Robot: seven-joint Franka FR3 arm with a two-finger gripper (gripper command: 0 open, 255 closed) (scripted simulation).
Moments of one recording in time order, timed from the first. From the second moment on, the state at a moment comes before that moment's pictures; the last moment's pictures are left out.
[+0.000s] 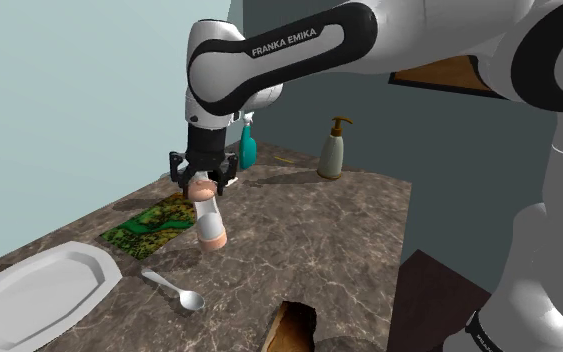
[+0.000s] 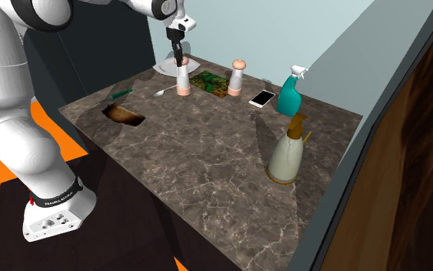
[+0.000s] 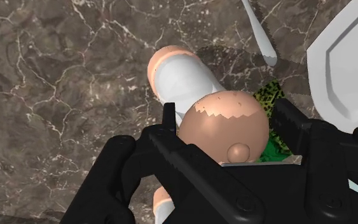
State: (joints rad) arm 0.49 0.31 0.03 -1.66 0.13 2.05 0.68
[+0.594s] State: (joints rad) arm 0.49 0.32 0.03 -1.71 0.13 2.12 0.68
